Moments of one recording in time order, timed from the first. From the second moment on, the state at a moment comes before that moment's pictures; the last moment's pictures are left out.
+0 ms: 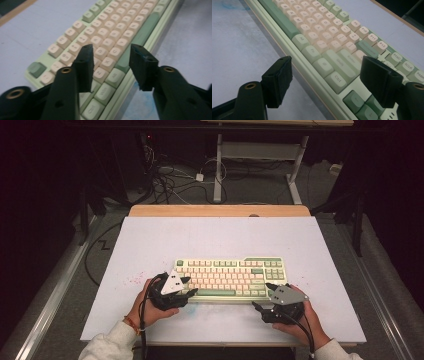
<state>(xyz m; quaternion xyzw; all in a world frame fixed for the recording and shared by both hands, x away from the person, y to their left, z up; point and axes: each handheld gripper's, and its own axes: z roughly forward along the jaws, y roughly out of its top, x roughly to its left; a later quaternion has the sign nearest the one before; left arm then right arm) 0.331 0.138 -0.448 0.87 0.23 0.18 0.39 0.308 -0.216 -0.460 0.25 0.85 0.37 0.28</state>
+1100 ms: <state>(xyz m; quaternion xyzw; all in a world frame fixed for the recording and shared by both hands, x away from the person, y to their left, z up) 0.346 0.096 -0.450 0.91 0.19 0.17 0.34 0.310 -0.213 -0.463 0.24 0.86 0.36 0.27</state>
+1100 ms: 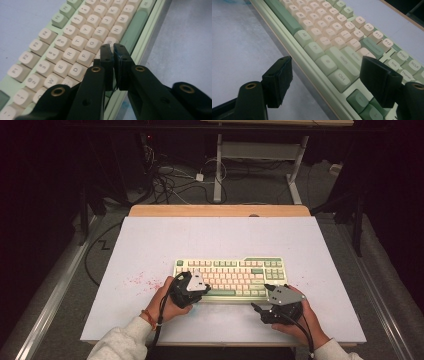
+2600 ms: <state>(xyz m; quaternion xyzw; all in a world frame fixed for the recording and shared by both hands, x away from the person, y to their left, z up) 0.323 0.201 -0.463 0.86 0.29 0.26 0.34 0.316 -0.227 -0.457 0.28 0.84 0.37 0.27</state>
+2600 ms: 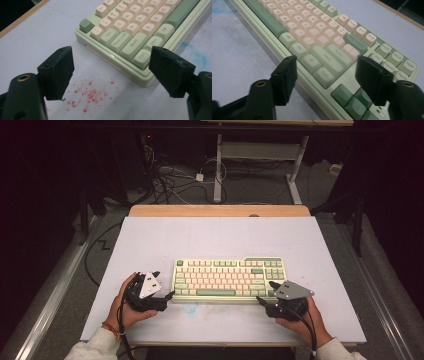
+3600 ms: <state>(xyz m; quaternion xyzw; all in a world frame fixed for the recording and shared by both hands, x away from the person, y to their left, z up) 0.309 0.202 -0.480 0.87 0.30 0.24 0.31 0.332 -0.224 -0.436 0.27 0.85 0.38 0.23</state>
